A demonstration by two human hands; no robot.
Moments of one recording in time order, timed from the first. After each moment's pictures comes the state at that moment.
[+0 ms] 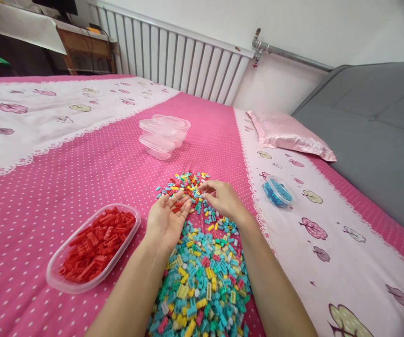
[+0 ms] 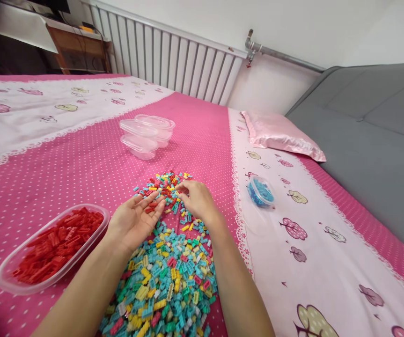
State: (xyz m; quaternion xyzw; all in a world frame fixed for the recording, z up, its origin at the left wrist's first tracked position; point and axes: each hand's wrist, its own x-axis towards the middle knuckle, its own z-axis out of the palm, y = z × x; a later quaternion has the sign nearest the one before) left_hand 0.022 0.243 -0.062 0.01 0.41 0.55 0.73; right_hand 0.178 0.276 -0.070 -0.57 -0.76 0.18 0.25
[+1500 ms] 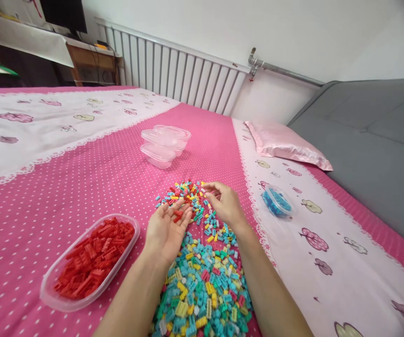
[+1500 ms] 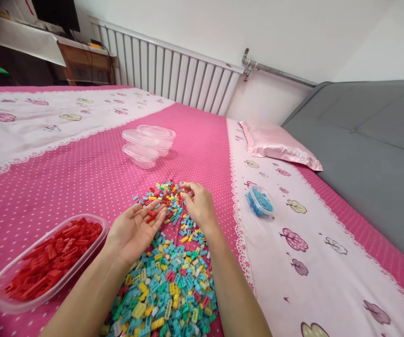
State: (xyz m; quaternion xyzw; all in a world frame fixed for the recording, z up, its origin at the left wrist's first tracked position) left_hand 0.022 0.243 -0.063 0.01 0.38 0.56 0.73; right_hand 0.173 0.282 -0.075 -0.56 -0.70 0.17 0.40
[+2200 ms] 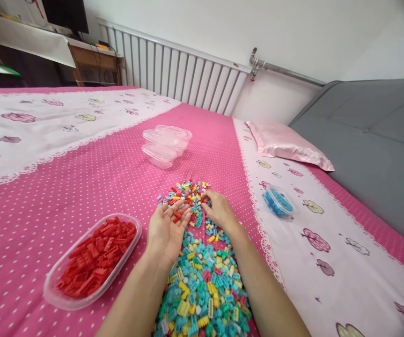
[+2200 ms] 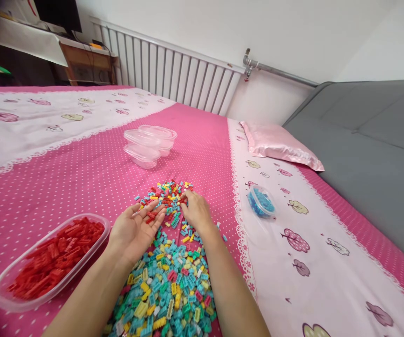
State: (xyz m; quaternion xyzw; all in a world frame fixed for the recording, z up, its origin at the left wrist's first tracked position) left_hand 0.021 0.243 -0.064 0.01 0.40 0.58 0.71; right_hand 0.175 0.295 -0.112 -0.60 -0.75 0.10 0.25
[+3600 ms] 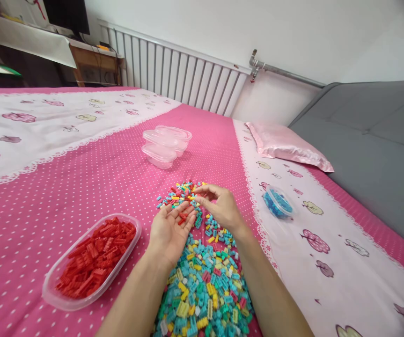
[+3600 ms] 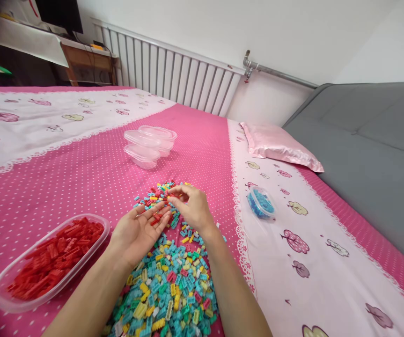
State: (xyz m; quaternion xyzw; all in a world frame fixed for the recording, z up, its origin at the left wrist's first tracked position) left_hand 0.023 0.241 -0.062 0.01 0.38 0.54 0.75; right_hand 0.161 0.273 -0.065 -0.49 -0.72 0.25 0.42
